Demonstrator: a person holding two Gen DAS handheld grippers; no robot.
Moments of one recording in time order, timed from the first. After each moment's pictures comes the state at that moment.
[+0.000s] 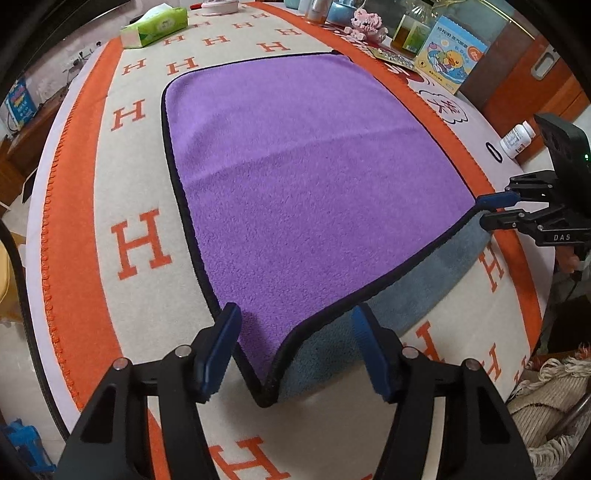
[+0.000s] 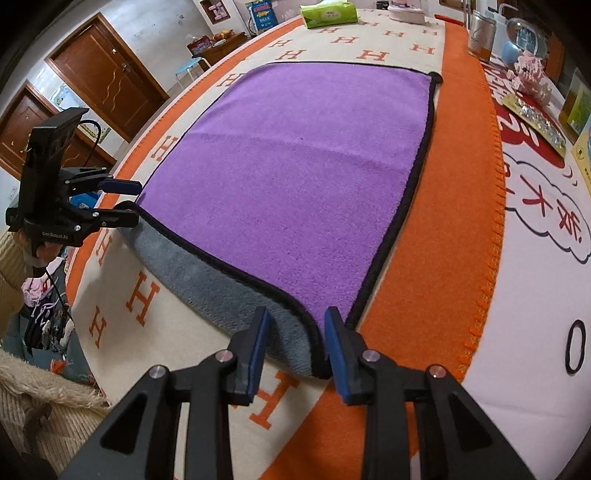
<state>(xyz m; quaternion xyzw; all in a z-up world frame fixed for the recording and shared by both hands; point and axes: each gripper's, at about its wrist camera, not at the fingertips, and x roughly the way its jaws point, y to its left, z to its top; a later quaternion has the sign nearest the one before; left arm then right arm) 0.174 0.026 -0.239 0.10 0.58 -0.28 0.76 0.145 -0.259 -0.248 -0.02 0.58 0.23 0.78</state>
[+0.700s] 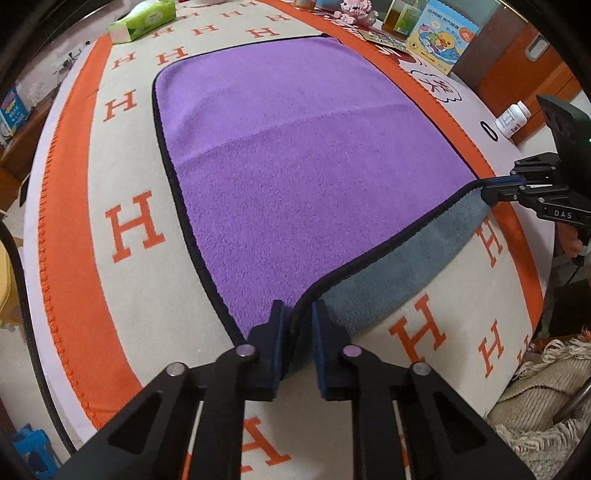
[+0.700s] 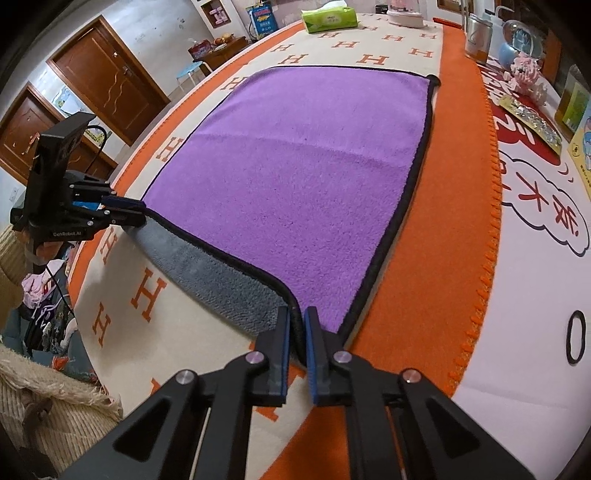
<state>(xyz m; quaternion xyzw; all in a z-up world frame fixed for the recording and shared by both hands) 0.161 0.027 -0.243 0.12 0.59 -0.29 0.75 0.132 -0.262 -0.239 -0.02 0.57 0.23 0.79</state>
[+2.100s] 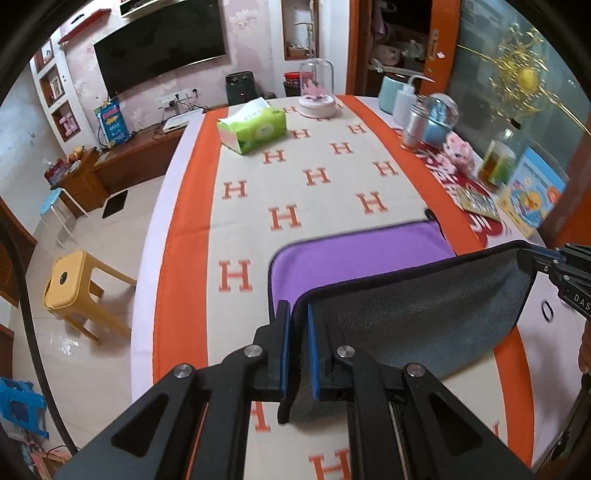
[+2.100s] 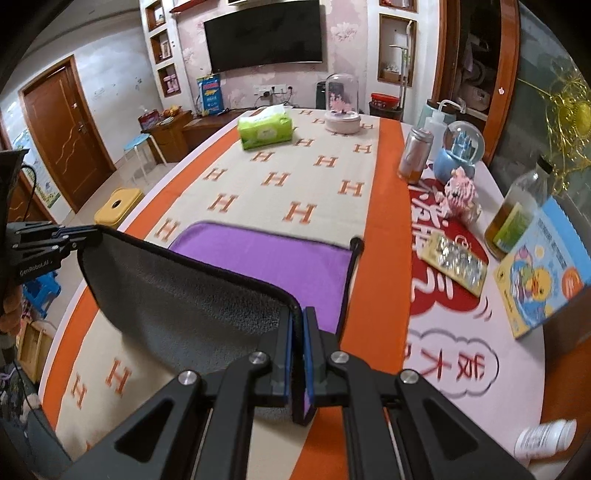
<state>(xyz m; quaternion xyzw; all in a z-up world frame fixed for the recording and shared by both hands) 0.295 0.010 -0.118 0.07 0.46 -0.12 0.88 0.264 -0.265 -0.135 -0.04 0.45 0.10 0.89</state>
